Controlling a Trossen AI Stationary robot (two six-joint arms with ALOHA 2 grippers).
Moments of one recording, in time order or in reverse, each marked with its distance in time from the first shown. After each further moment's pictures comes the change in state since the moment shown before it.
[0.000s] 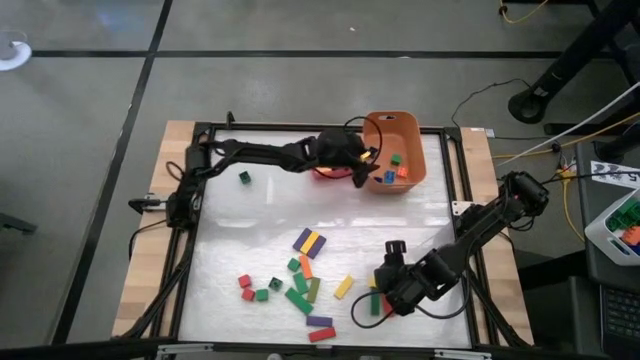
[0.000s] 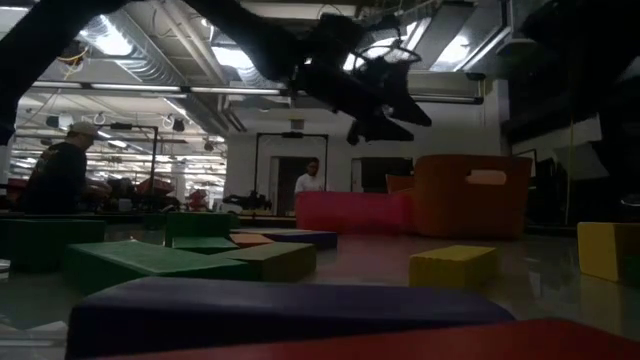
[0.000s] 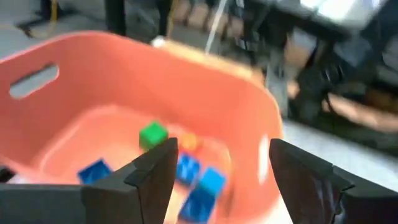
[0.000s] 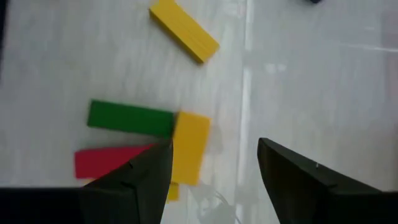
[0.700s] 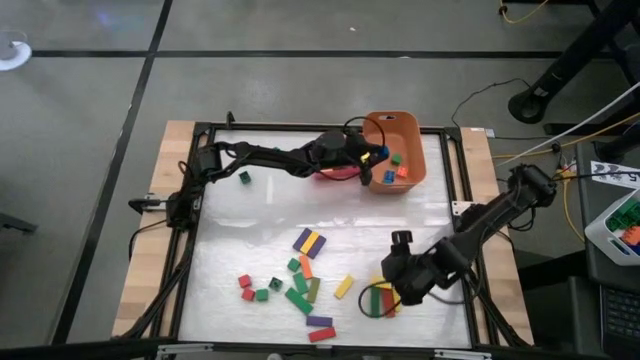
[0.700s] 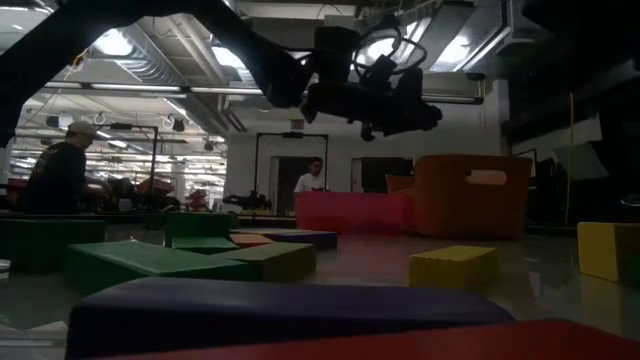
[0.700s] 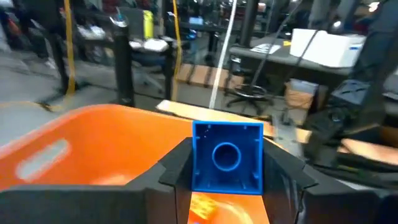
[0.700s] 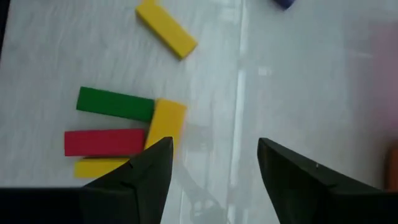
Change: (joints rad) left arm -0.001 0.113 -0.001 0.398 -0.055 0.111; right arm -0.016 -0.097 0.000 -0.096 0.010 -0.044
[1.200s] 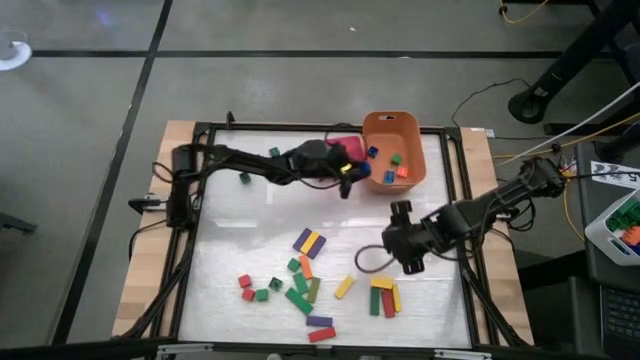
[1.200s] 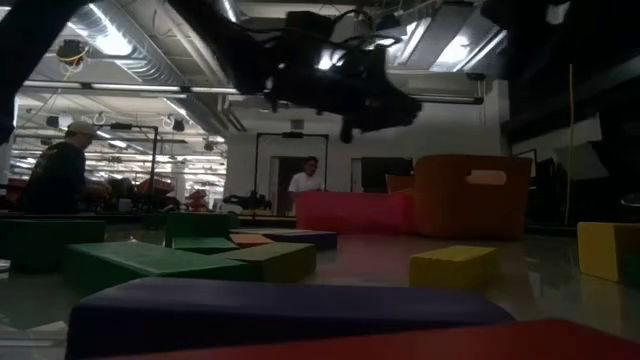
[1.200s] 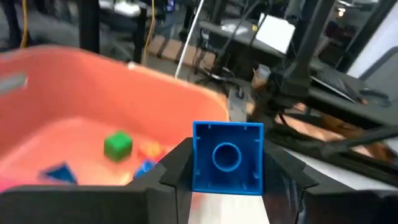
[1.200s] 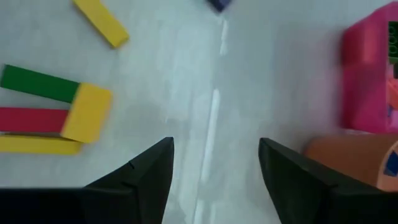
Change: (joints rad) left arm -0.039 -0.196 -0.273 0.002 0.089 -0.165; right arm -0.199 -0.153 0.000 -0.108 -0.005 -0.295
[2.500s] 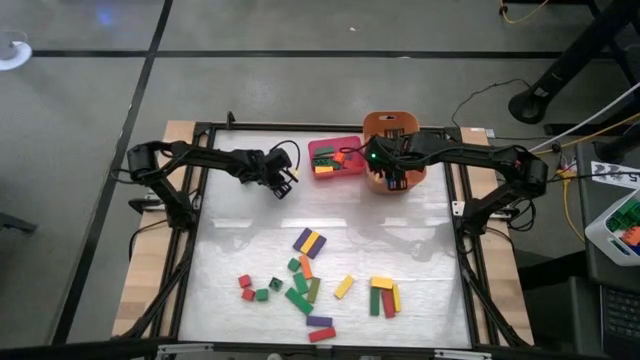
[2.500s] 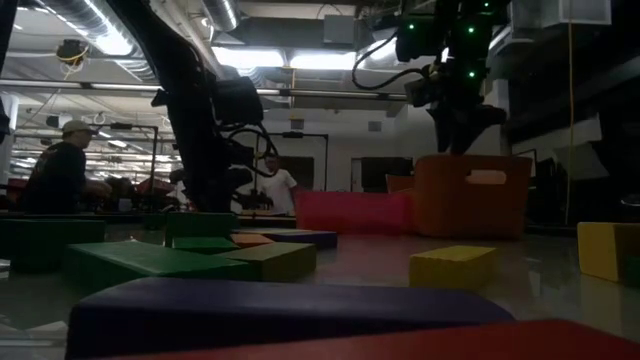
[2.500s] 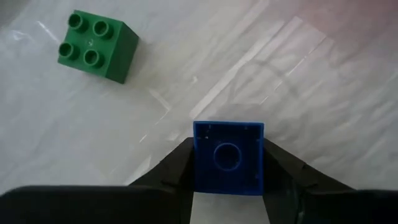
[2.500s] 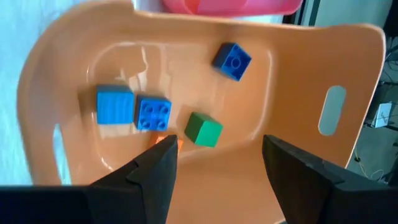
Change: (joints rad) left arm 0.163 -0.343 -0.448 -0.943 -0.399 -0.077; right arm -0.826 0.133 0.000 0.038 0.134 -0.684
